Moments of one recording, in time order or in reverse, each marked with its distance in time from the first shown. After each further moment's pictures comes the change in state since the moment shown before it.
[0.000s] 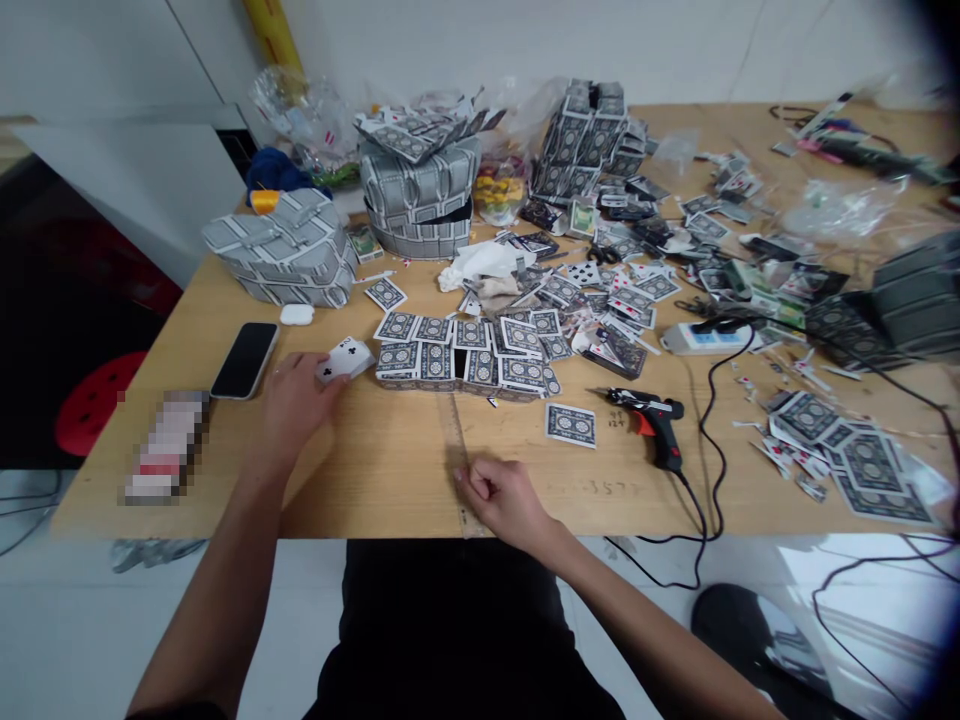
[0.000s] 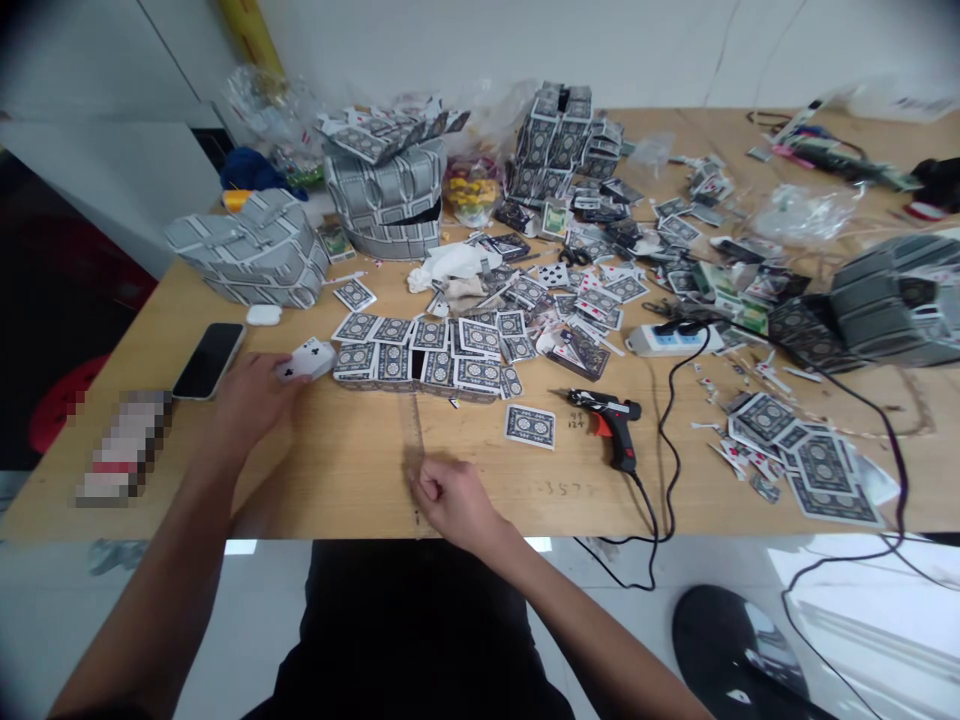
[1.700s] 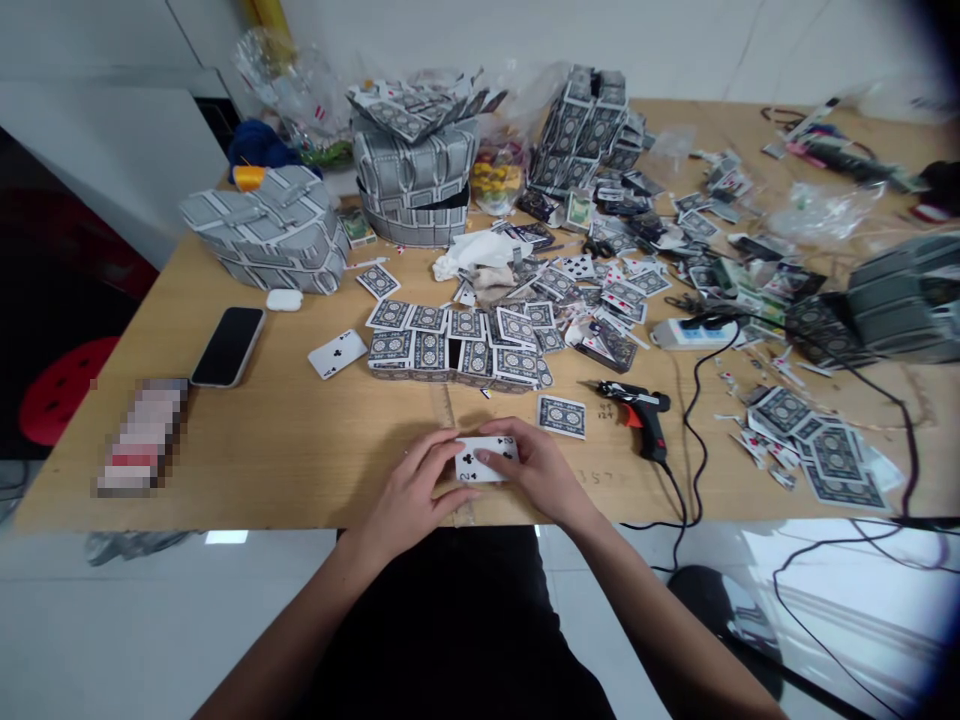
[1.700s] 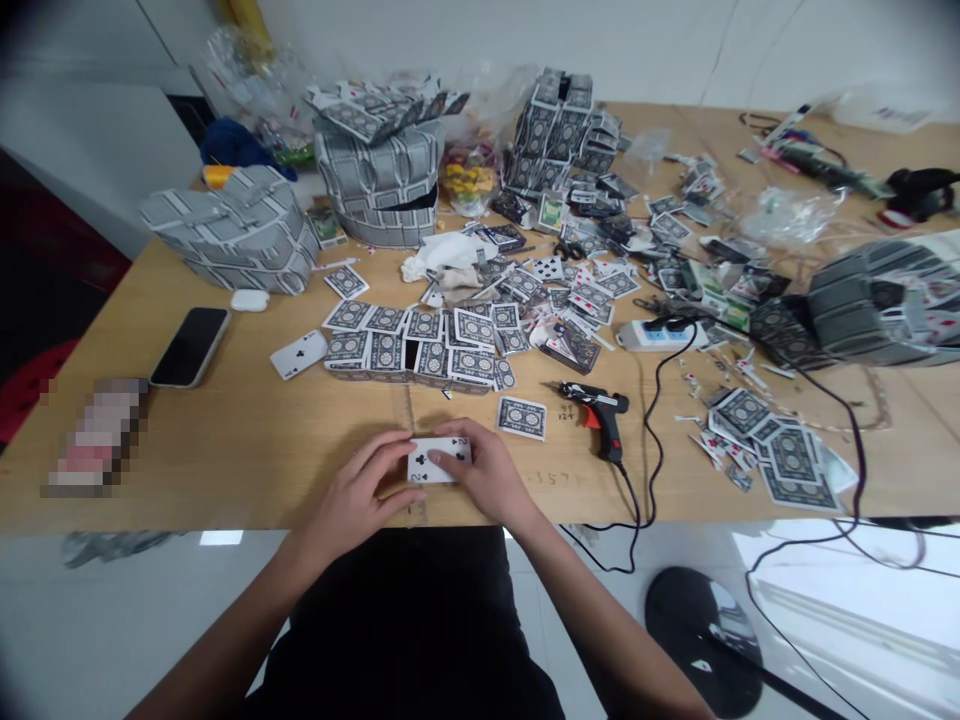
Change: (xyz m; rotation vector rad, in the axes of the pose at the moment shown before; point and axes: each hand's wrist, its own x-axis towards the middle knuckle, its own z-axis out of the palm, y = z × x) left_hand -0.142 0.115 0.047 -0.630 -0.108 0.578; right_hand 0.010 -0.007 -0.053 0.321 0.027 0.407
